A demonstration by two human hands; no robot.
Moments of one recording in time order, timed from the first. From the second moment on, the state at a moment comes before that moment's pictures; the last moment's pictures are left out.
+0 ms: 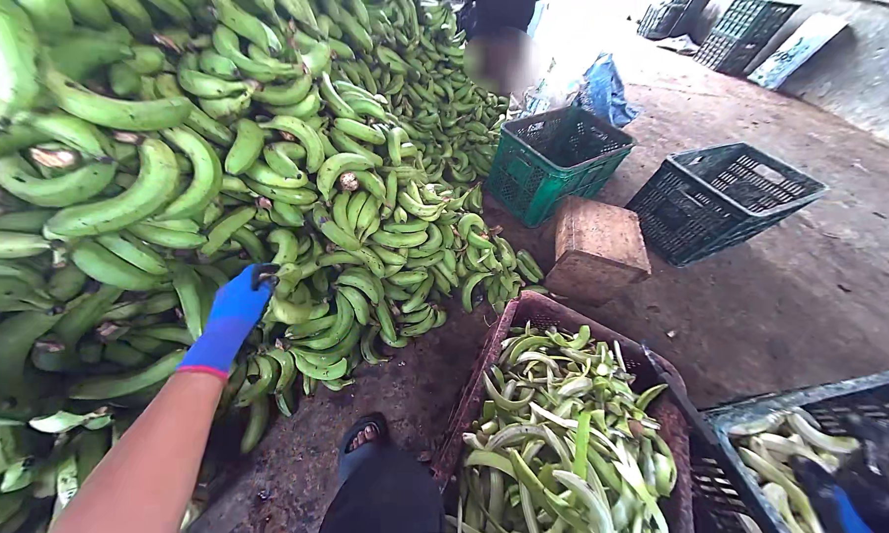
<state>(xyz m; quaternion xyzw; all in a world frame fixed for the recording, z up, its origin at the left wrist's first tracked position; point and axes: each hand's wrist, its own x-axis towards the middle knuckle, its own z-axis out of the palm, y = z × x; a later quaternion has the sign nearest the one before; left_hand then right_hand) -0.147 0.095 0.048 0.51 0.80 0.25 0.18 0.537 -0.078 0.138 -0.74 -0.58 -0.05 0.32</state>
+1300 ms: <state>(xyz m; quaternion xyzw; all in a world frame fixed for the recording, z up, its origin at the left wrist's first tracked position) 0.229 -0.030 0.137 0.58 0.35 0.53 0.51 0.434 -0.113 0.158 -0.67 -0.61 0.27 0.33</state>
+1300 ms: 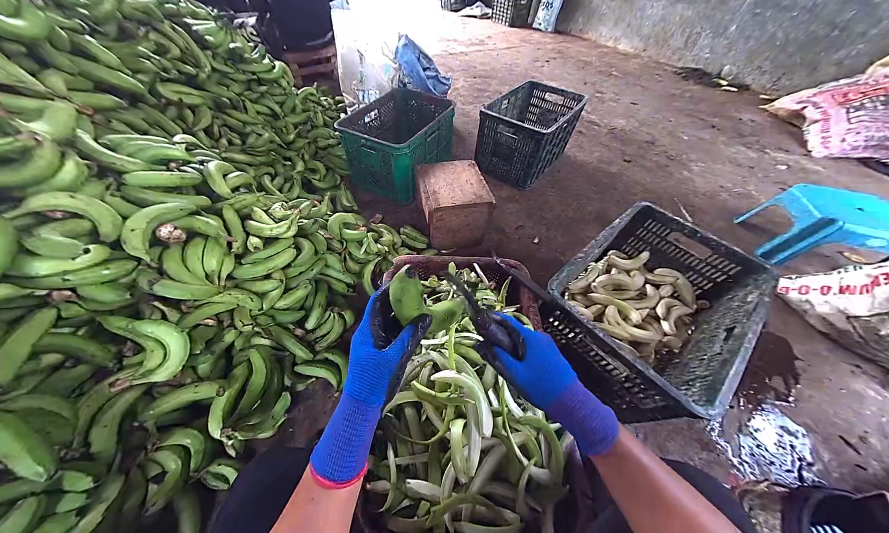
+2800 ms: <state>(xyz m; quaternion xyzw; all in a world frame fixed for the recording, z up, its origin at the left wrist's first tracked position) 0.206 -0.050 0.151 0.47 0.28 0.39 0.74 0.465 -0.089 0.164 -0.67 -0.66 -0.03 0.34</state>
